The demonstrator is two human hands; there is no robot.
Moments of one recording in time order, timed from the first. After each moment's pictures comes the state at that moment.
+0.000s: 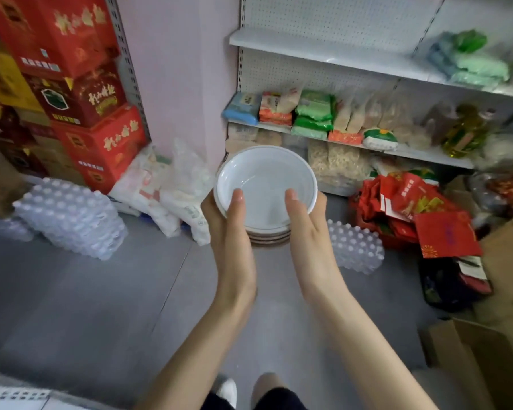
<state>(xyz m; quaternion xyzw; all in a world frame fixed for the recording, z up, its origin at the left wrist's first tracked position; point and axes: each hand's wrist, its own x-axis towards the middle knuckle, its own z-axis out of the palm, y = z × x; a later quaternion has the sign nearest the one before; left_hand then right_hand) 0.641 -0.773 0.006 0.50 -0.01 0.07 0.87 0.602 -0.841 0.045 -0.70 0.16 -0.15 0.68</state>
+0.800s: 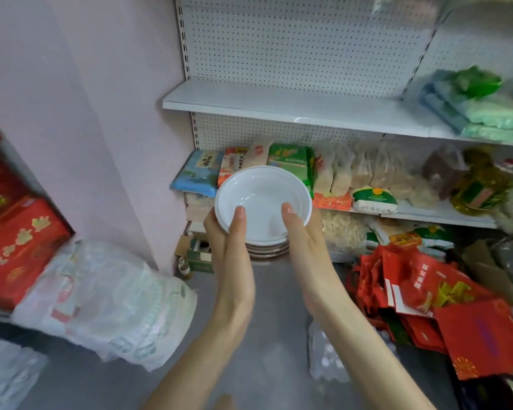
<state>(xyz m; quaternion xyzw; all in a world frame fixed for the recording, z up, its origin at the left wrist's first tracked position) 1.102 -1.135 0.038 0.52 -0.02 0.01 0.86 1.078 -1.211 0.057 -0.69 0.16 -0.18 0.69</state>
